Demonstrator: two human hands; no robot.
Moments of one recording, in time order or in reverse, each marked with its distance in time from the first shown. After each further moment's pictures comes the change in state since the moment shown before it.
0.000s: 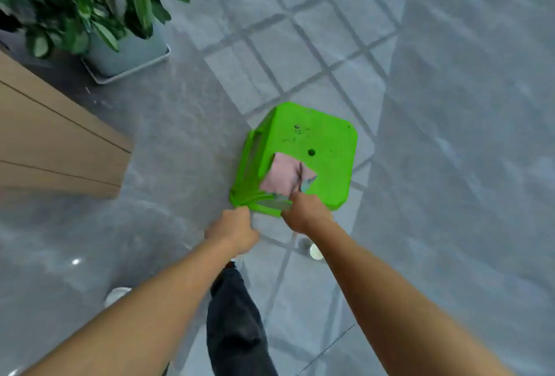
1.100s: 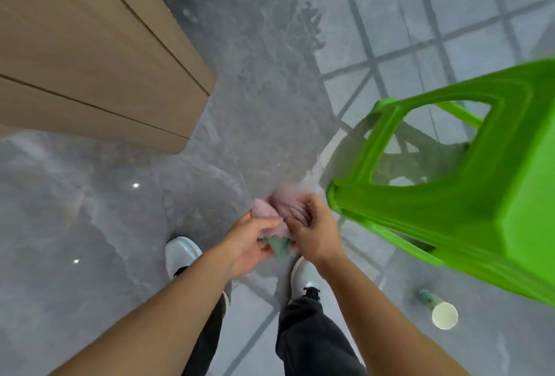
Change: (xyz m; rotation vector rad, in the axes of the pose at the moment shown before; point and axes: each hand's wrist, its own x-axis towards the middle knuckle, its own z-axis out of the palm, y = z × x) left_hand 0.239 -0.281 0.101 -1.698 -0.179 -0.473; right_hand 0.211 -0.154 0.294 0.737 -0.136 -0.168
